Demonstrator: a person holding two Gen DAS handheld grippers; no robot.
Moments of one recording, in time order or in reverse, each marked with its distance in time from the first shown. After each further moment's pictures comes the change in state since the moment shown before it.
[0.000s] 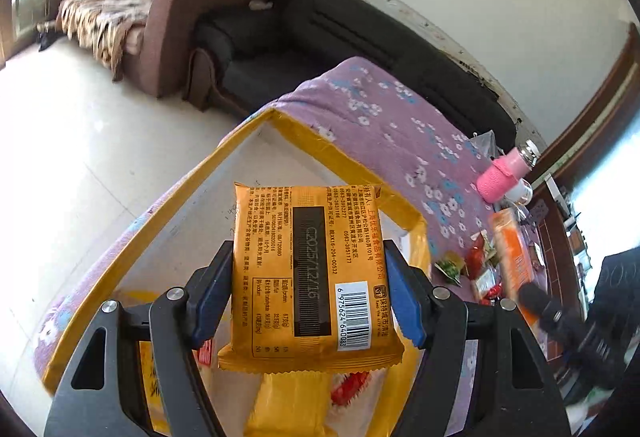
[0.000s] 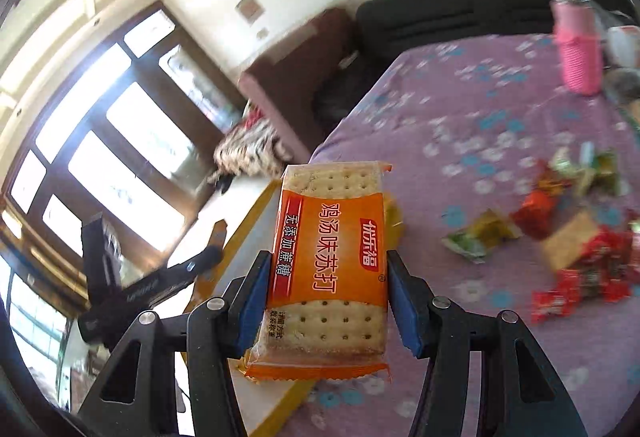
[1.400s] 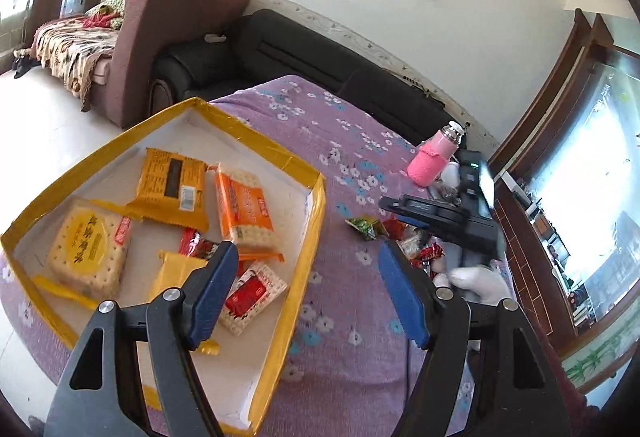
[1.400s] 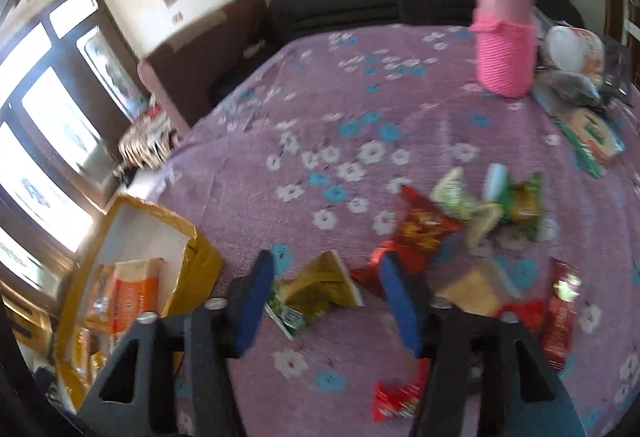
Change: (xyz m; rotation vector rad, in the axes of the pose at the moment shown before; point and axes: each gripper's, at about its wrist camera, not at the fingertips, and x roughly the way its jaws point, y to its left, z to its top) left arm -0.079 -0.063 -0.098 0.080 -0.153 -0.137; right arm 0.033 -0.108 0.036 0.010 0.039 -0.371
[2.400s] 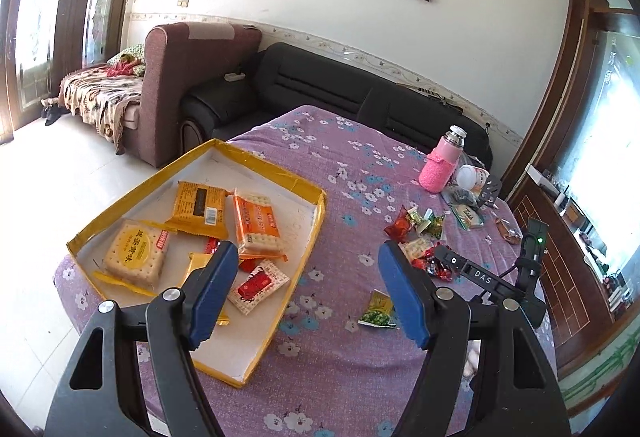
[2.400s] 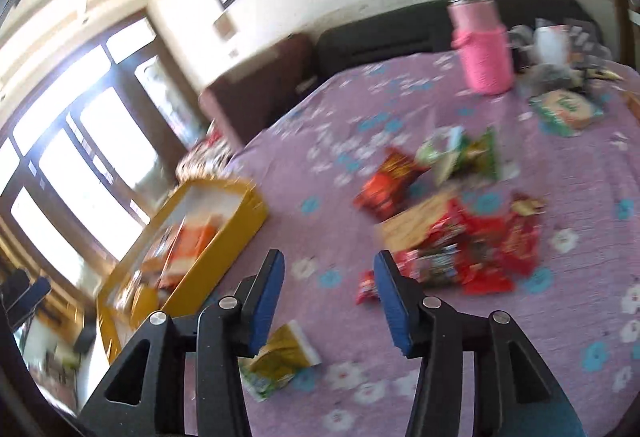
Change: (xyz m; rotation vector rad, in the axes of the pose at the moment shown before) left arm -0.054 -0.061 -0.023 0.118 -0.108 0.143; right arm -0.097 -0.064 -0.094 0.005 -0.201 0.219
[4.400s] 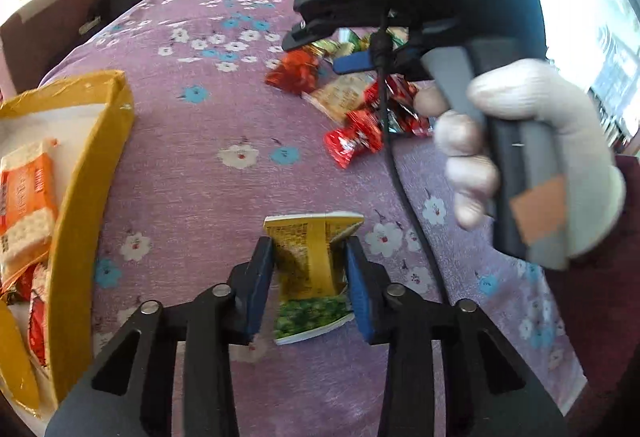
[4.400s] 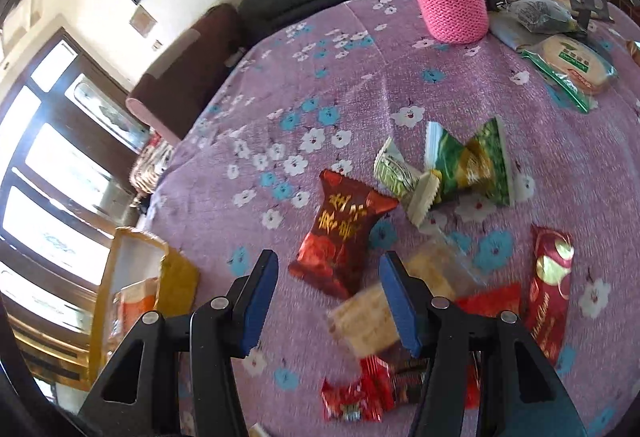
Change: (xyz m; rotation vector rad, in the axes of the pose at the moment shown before) left arm 0.190 -0.094 -0.072 0.401 0.450 -0.240; right arm 0.114 -0.035 0.072 0.223 0.211 -0.153
